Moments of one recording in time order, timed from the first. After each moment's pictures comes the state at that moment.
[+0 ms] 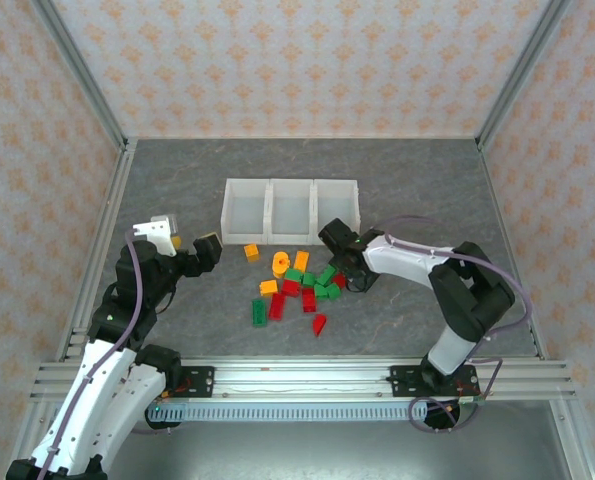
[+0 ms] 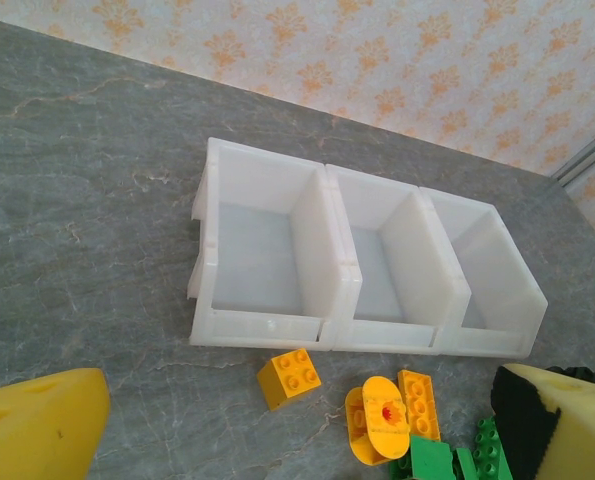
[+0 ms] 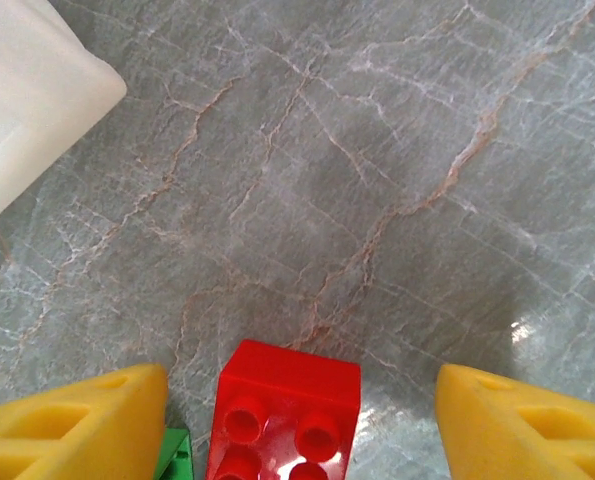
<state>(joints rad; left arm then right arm) -0.19 0.55 0.62 -0.46 0.05 -0.41 0.69 1.67 0.96 -0.64 0.25 1.37</state>
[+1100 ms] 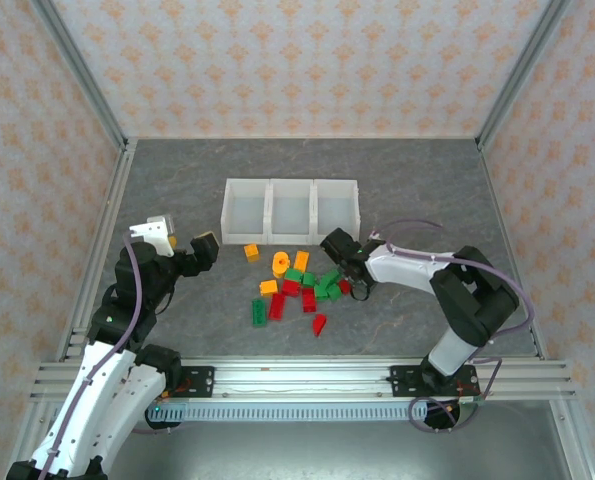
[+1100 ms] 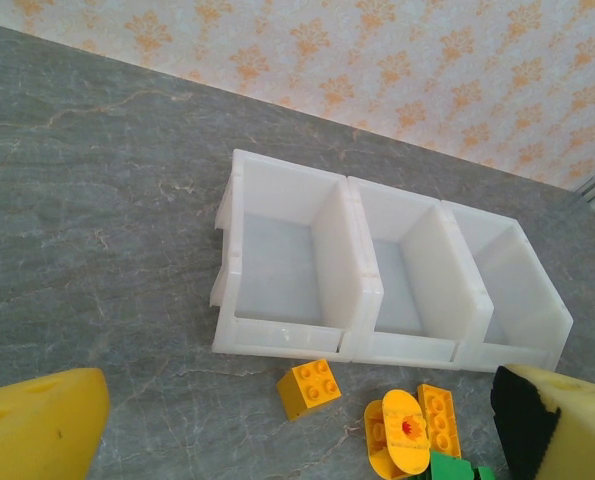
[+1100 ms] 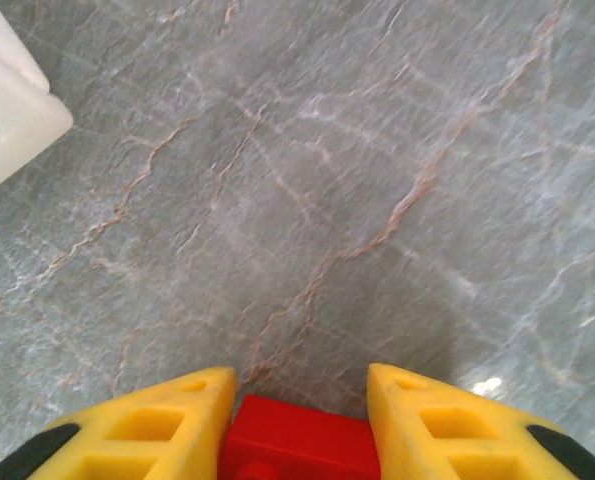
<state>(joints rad) -0.19 0.54 0.61 -0.46 0.00 -0.41 0.71 1.63 0.87 -0.58 0.37 1.33</state>
